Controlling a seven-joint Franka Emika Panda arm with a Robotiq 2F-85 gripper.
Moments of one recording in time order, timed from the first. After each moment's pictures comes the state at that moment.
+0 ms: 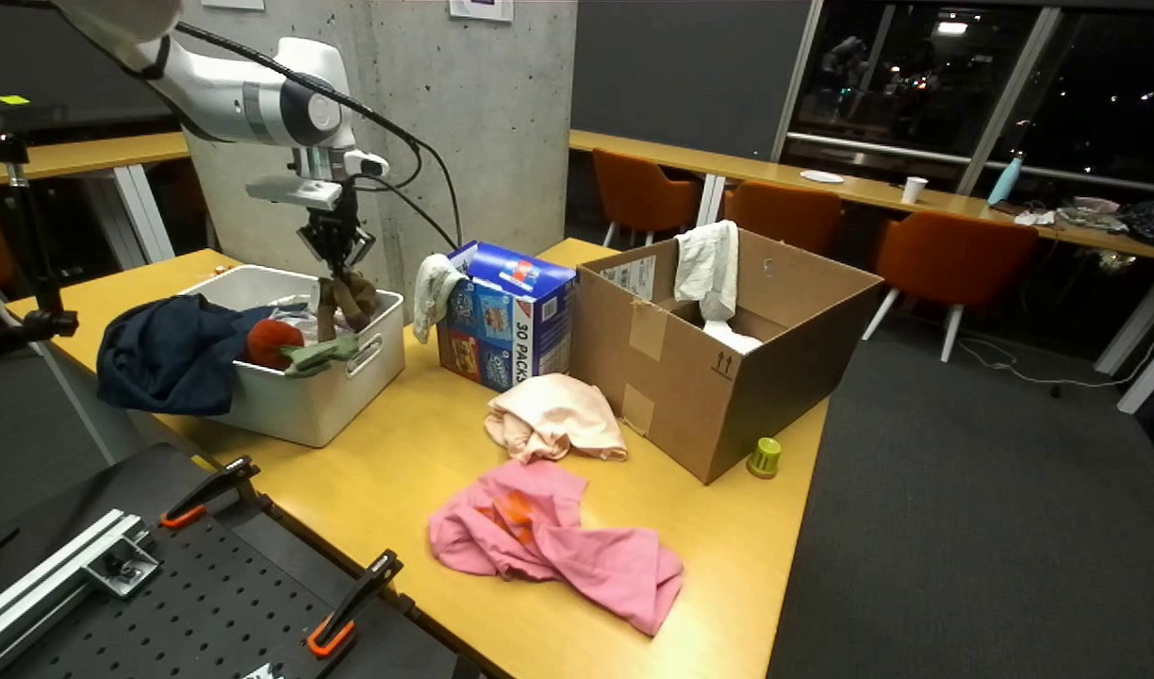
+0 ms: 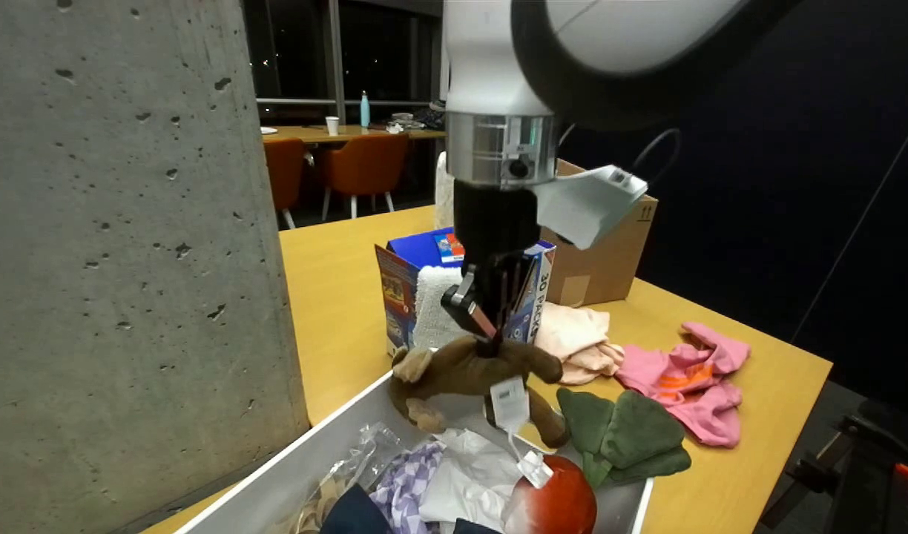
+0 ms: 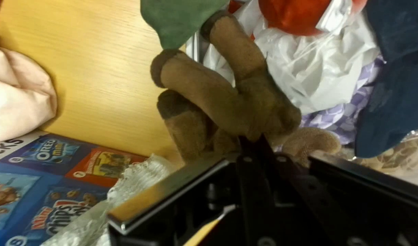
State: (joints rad) arm 0.34 0.64 0.10 -1.55 -0.09 2.14 0.17
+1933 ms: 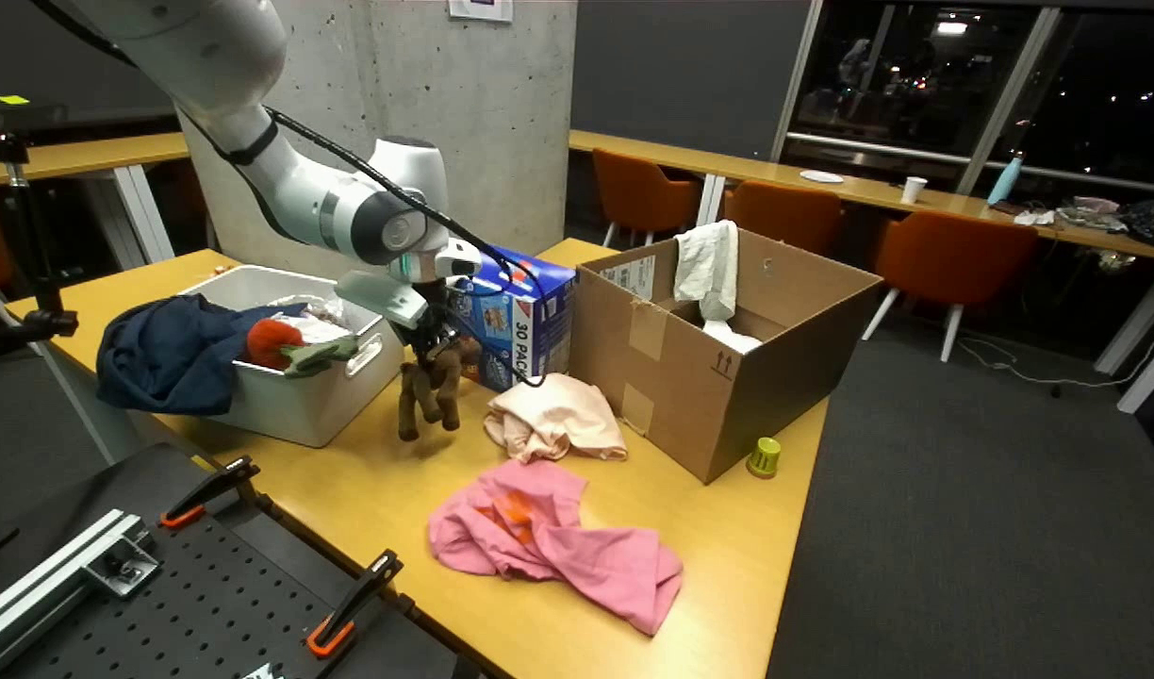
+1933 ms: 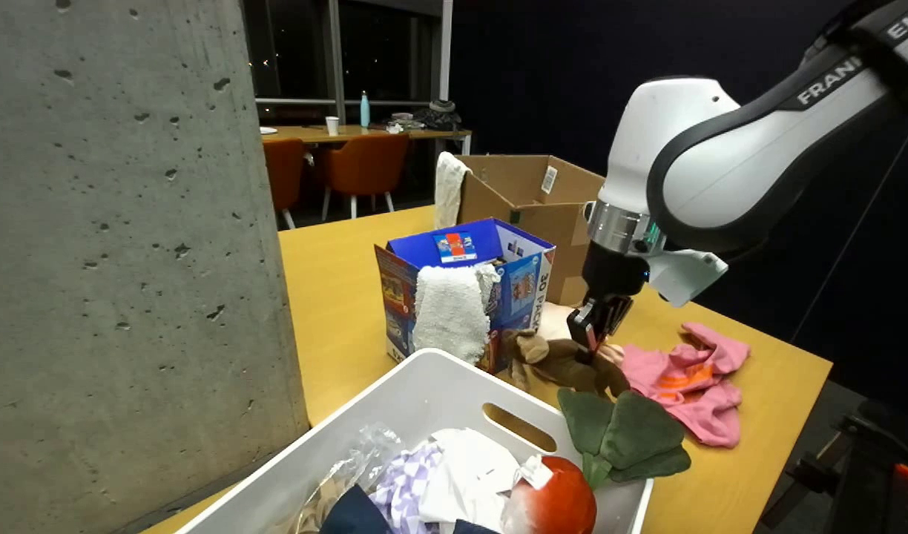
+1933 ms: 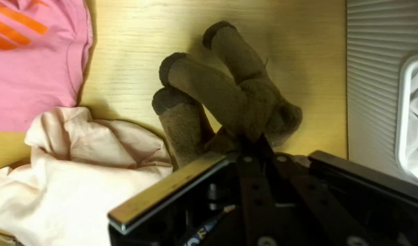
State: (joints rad) arm 0.07 0.61 0.07 -1.92 0.00 2.56 0.03
